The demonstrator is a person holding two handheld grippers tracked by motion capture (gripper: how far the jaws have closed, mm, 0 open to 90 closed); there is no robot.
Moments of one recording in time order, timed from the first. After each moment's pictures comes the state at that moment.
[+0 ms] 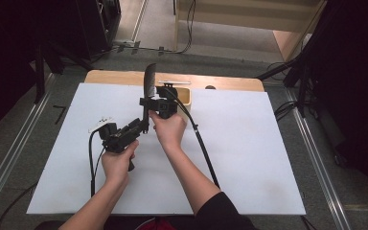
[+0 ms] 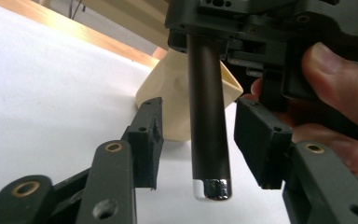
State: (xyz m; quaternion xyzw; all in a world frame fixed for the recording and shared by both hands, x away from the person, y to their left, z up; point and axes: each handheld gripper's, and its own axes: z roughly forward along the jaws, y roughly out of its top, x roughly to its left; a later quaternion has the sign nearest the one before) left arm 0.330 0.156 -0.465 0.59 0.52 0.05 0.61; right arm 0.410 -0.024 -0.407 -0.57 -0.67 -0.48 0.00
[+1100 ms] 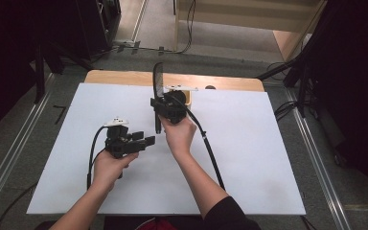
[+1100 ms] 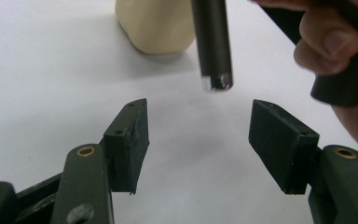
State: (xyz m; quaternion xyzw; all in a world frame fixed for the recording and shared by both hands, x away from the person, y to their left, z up) left arm 0.325 0.150 -0.455 0.76 0.46 0.02 0.46; right arm 0.393 -0.045 -0.412 -0.54 -0.68 -0.48 -0.11
